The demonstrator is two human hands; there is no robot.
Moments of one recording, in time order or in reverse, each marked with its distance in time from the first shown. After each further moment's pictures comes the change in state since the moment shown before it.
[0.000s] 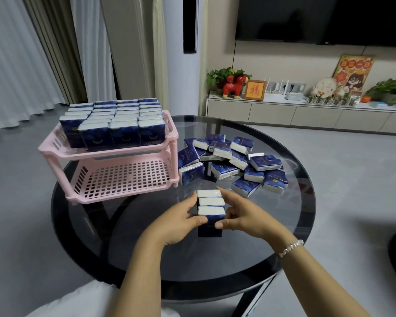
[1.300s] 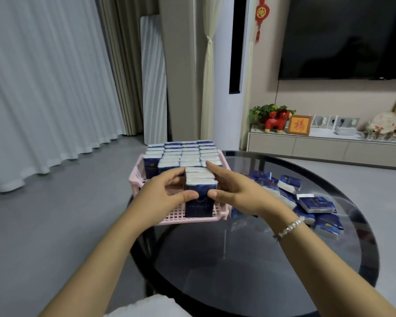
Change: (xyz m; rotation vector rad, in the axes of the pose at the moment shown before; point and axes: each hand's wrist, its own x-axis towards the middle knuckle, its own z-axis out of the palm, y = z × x) left_hand -0.112 0.072 -0.138 0.145 0.584 0.183; right_hand 0.052 -0.182 0.024 -0.087 -0.082 -0.343
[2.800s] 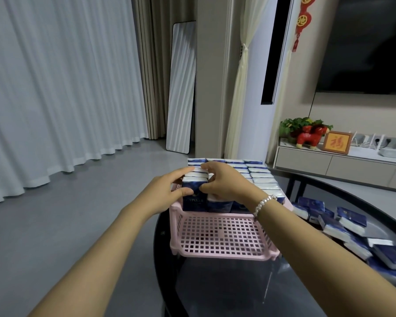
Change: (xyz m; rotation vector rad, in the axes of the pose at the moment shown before) left_hand 0.110 -0.105 -0.086 0.219 0.009 -0.002; right_hand 0.179 -0.033 0.054 -0.305 0.090 0.088
